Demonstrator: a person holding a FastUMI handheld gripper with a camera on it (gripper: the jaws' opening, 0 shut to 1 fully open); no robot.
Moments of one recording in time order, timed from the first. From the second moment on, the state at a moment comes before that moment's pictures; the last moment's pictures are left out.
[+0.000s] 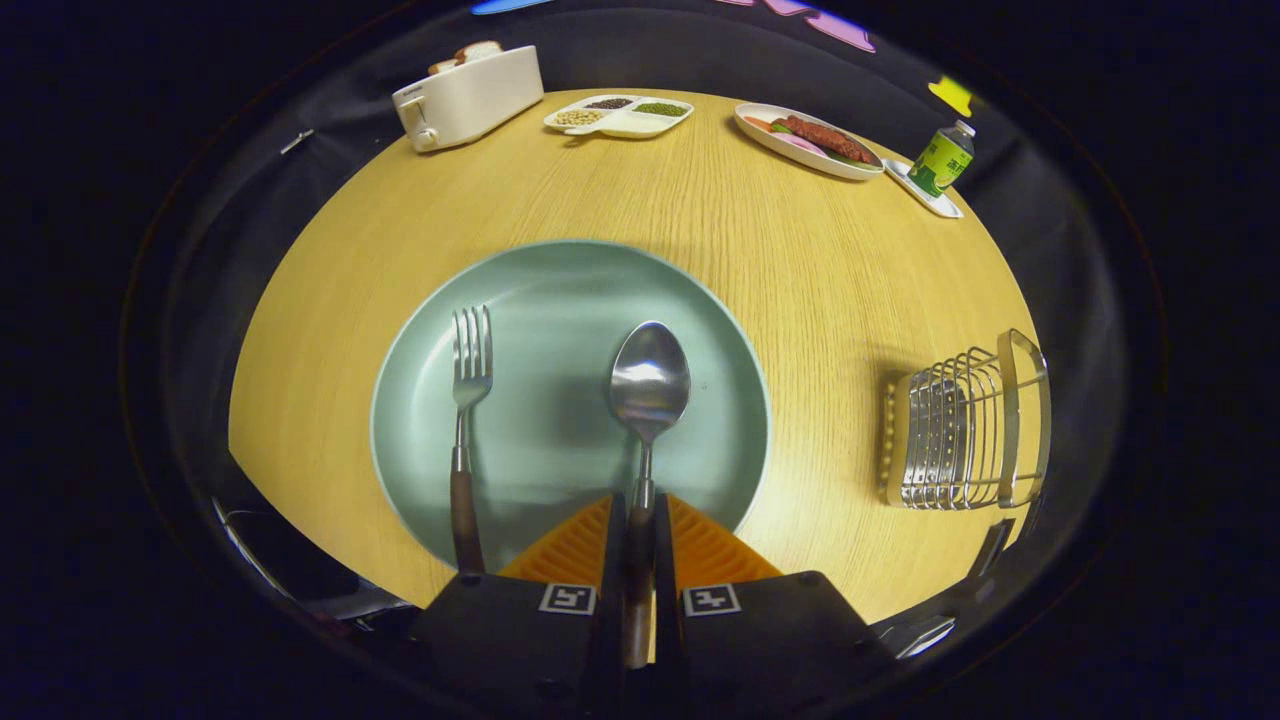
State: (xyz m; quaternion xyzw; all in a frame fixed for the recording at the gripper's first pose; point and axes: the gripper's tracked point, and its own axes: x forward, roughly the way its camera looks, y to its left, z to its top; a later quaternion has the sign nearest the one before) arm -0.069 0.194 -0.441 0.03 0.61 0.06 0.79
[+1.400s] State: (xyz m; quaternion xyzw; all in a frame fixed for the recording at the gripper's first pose) arm -0.090 -0.029 -0.343 -0.03 0.66 0.14 0.73
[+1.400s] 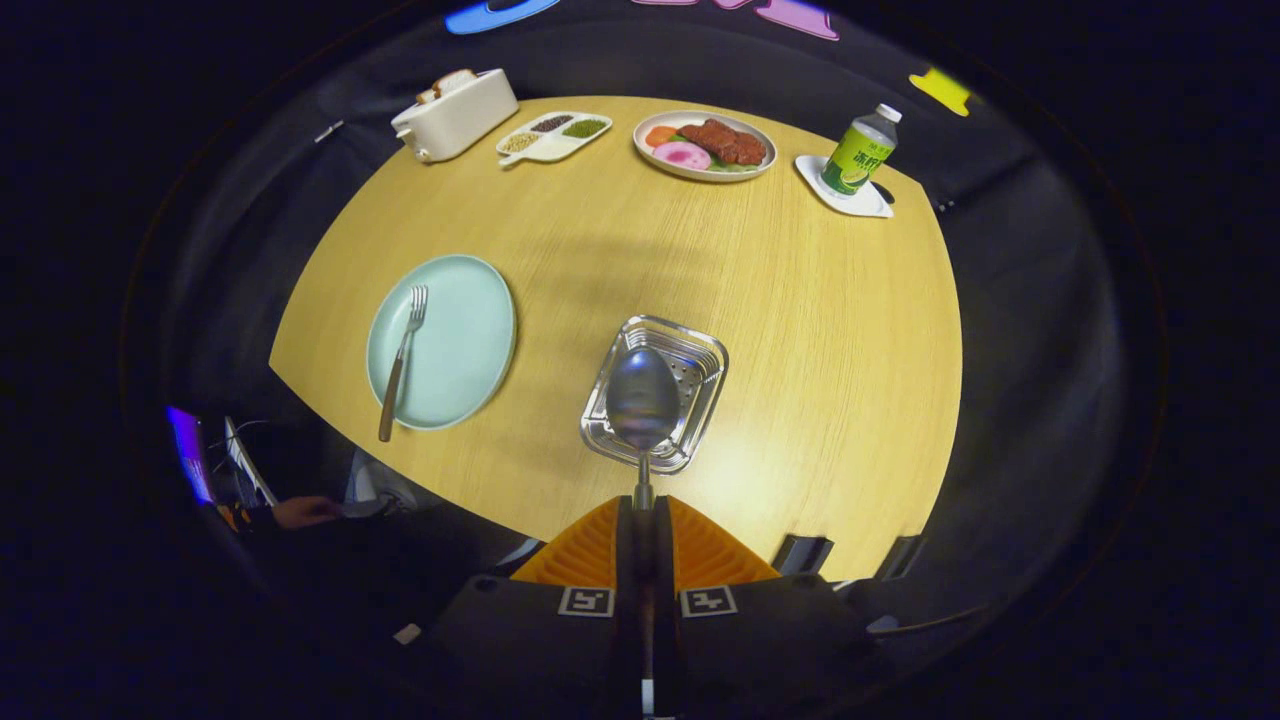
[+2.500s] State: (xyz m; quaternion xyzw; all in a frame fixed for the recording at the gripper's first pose) arm -0.028 -0.015 -0.329 -0.04 0.56 0.08 0.82
